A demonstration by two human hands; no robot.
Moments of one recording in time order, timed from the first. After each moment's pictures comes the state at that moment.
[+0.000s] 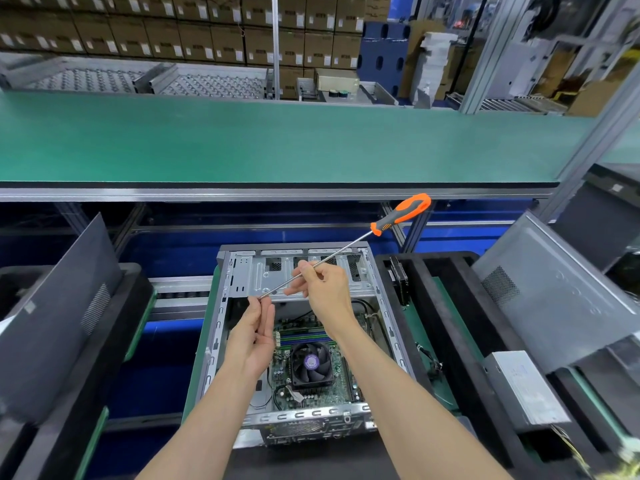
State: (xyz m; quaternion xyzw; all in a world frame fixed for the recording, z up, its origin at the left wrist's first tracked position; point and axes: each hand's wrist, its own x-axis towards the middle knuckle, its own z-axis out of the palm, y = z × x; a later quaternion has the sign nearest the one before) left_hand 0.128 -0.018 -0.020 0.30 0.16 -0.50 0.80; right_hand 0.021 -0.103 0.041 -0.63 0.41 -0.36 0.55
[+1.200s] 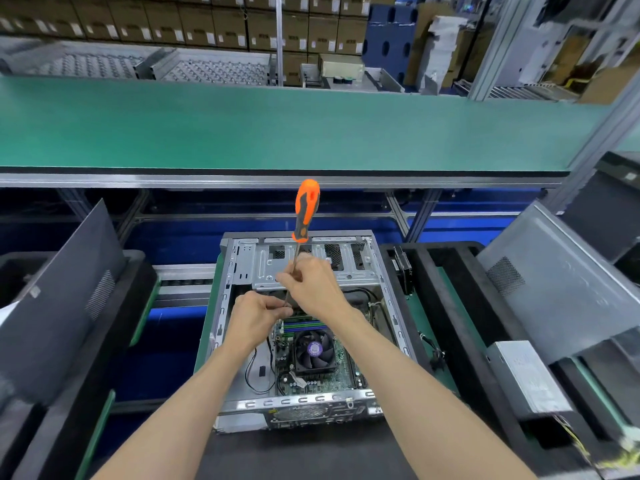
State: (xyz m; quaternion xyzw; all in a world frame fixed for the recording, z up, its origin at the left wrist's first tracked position) left_hand 0.151 -0.018 -0.027 0.76 -0.44 -0.26 0.39; right_hand 0.033 -0.099 0.043 -0.83 0.38 -0.22 0.35
